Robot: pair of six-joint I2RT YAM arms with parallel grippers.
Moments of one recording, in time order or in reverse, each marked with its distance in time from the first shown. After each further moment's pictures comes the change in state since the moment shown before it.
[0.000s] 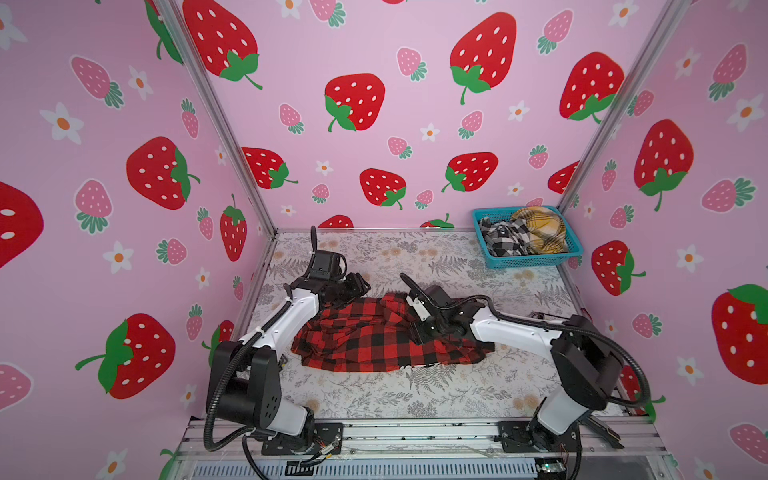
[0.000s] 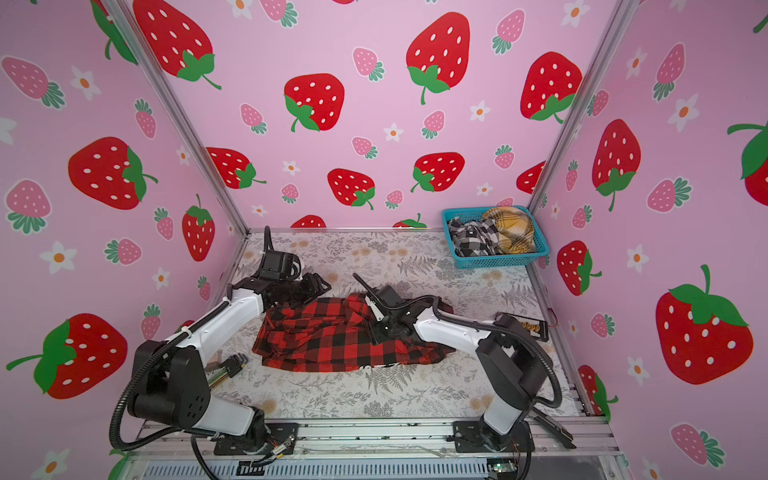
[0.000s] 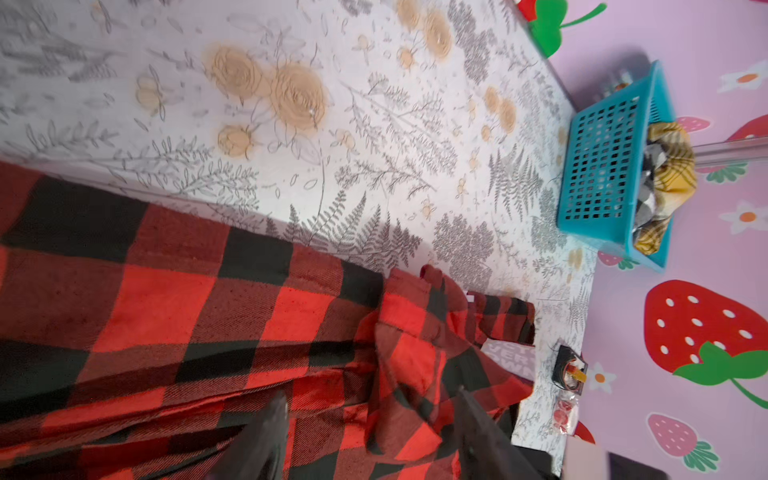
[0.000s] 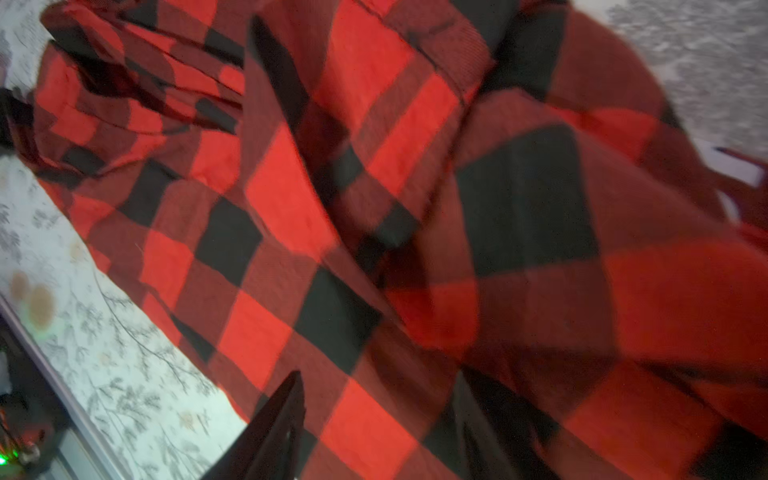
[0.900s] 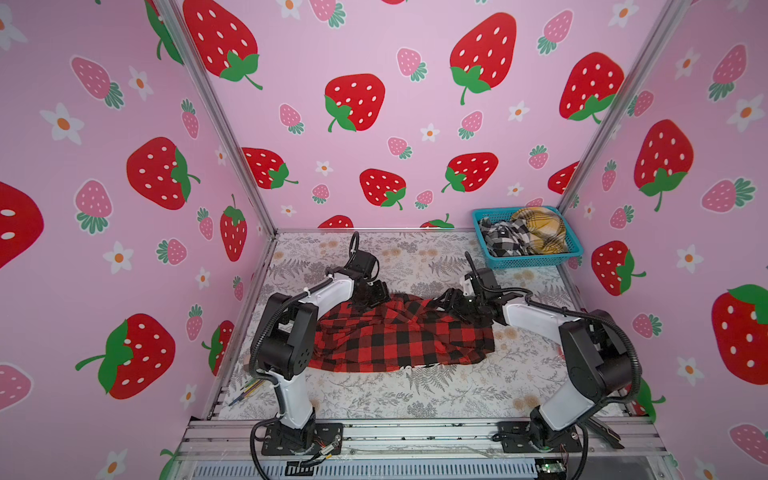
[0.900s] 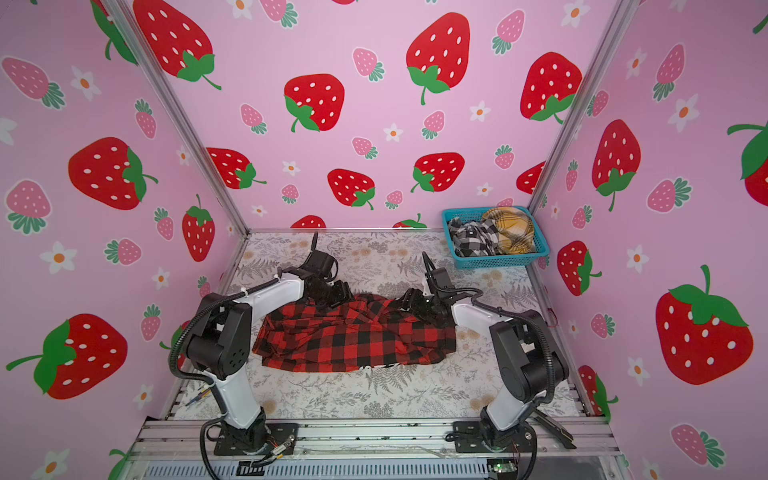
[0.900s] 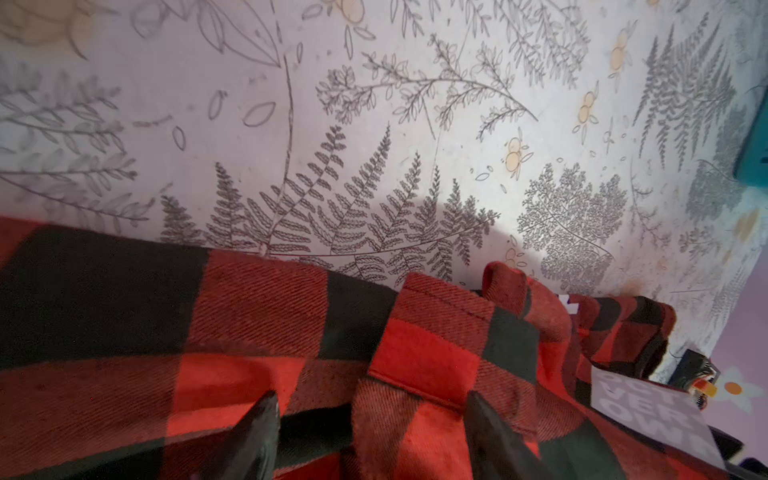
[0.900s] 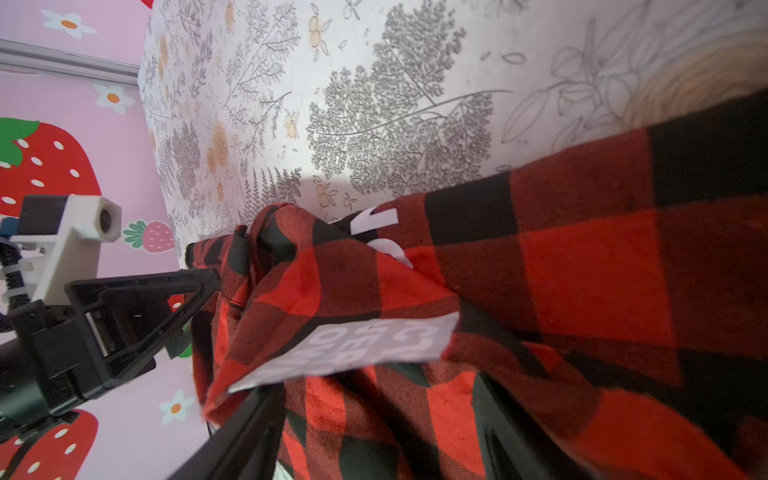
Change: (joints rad) left arm -0.154 0.359 0.193 -0.056 -0.079 -0.011; right arm -0.412 0.029 -0.121 0.233 -0.312 0.499
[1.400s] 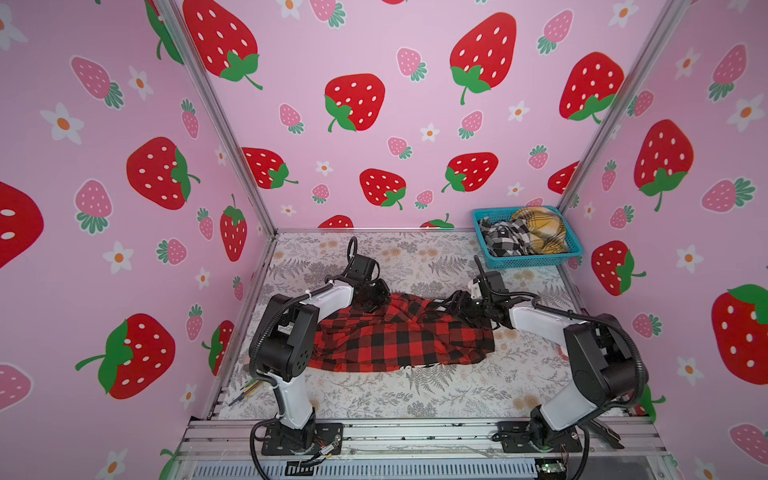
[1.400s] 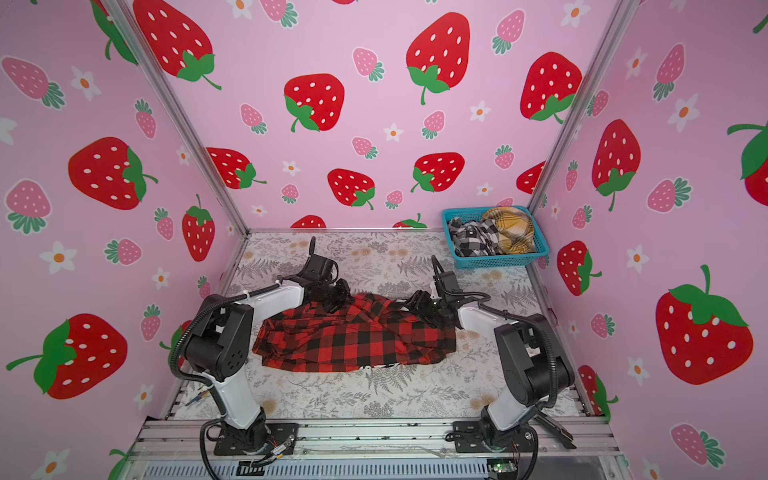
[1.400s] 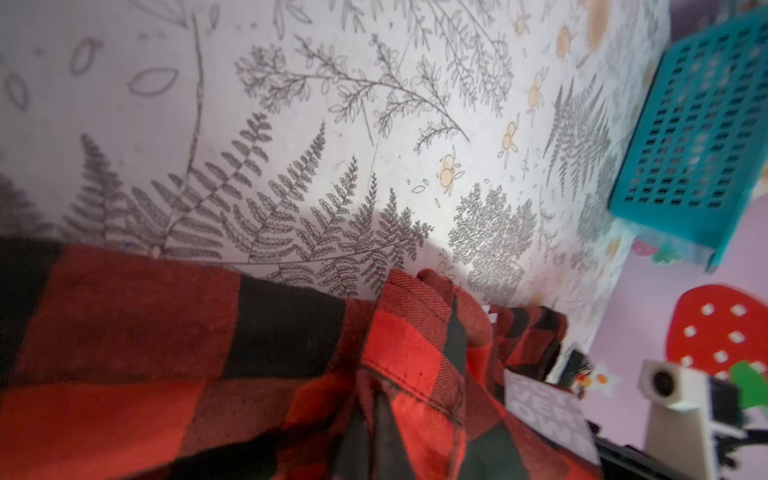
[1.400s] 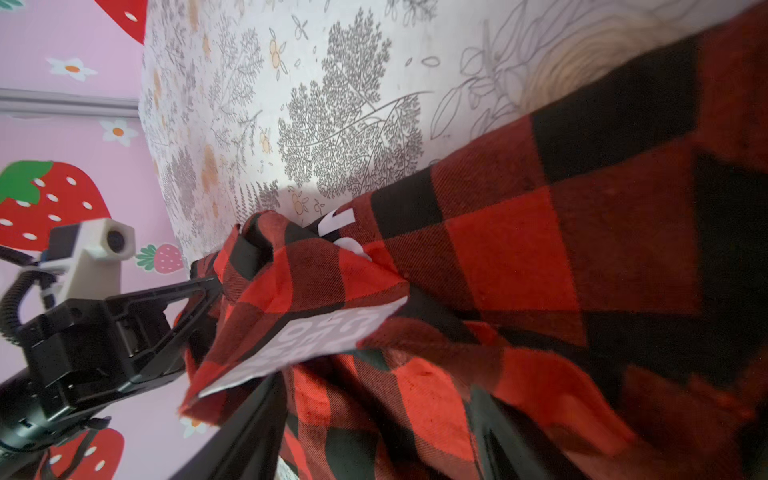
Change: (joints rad) left arm -0.002 -0.027 -0.080 0.216 0.103 -0.158; right arm -0.060 -0.050 -0.068 0.028 -0.014 0.051
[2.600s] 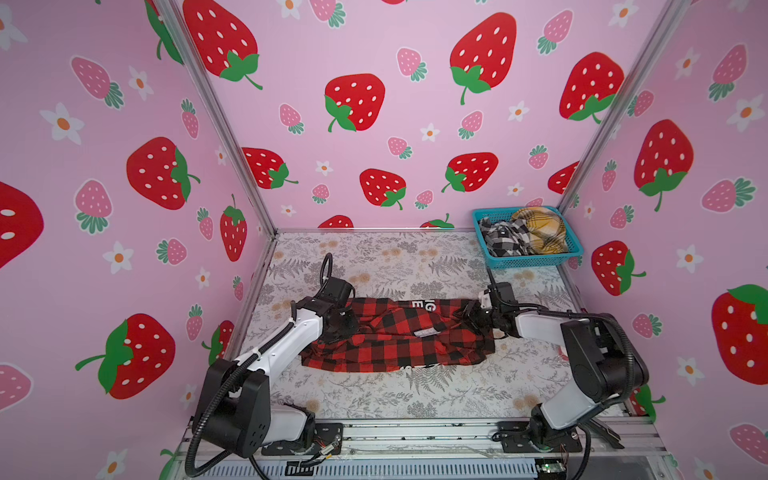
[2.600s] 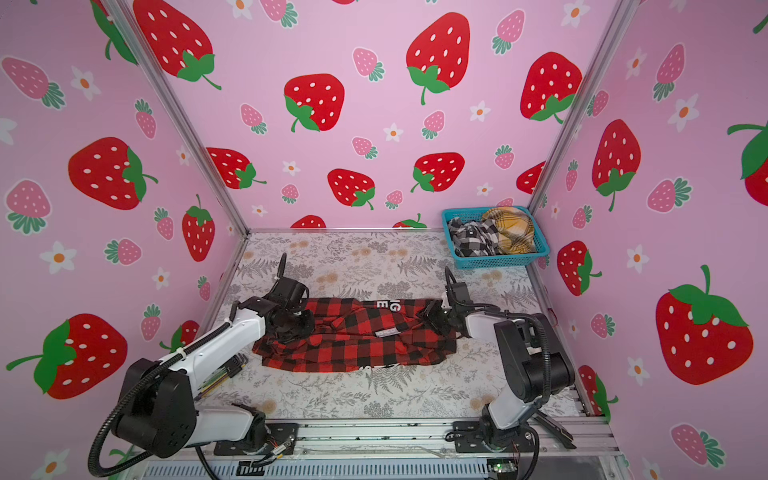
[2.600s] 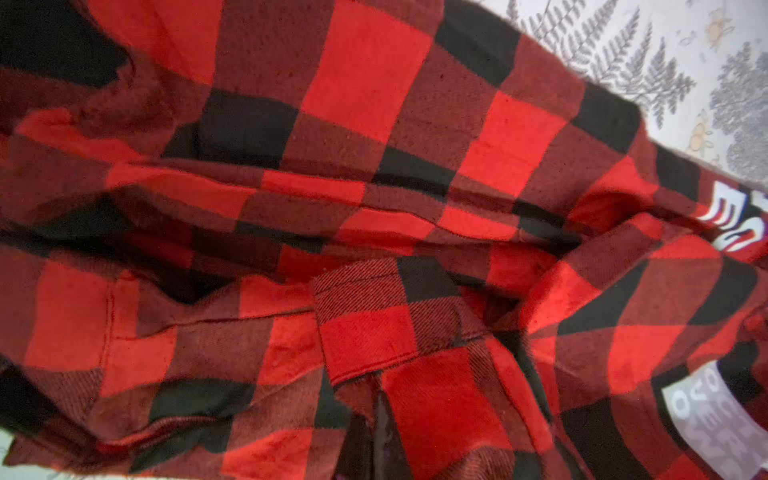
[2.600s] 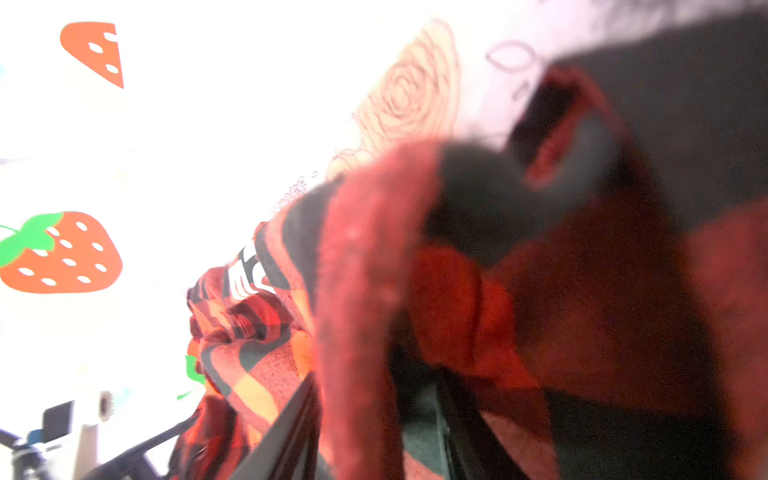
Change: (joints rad) left arm 0.034 -0.495 -0.282 -0.469 -0.325 0.212; right arm -0.078 0.034 -0.132 0.110 -0.028 0.024
